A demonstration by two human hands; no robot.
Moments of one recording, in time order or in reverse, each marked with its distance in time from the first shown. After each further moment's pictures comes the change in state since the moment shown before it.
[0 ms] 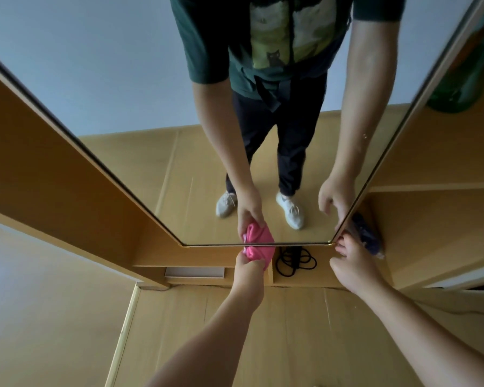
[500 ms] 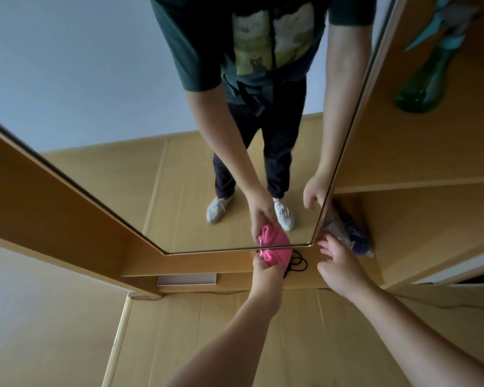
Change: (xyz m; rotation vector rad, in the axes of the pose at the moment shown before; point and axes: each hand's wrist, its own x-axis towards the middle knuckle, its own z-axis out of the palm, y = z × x) left_hand -0.020 -0.016 0.067 0.110 -0.050 -0.006; right_hand -0.002 0.010 -0.014 0.020 -0.080 -0.063
